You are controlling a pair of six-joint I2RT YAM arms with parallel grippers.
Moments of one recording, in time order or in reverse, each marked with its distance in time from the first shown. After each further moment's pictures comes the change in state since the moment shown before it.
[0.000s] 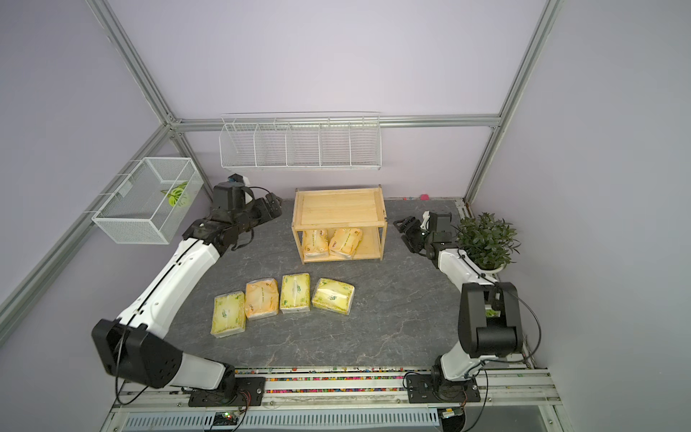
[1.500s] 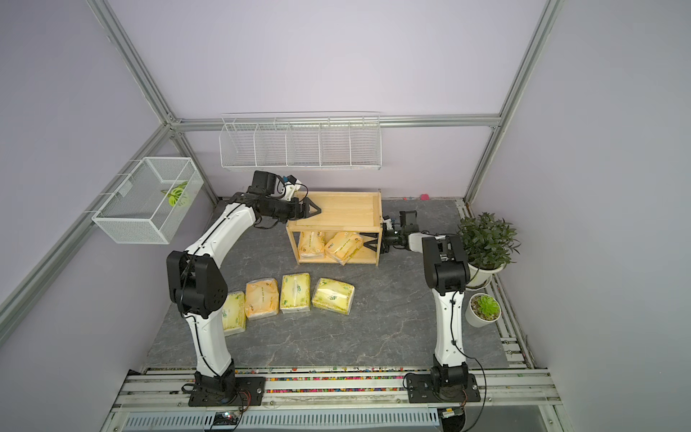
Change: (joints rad) left arm 0.015 0.629 0.493 -0.179 0.697 0.299; right arm 0.077 0.794 0.478 0.208 -0.710 0.050
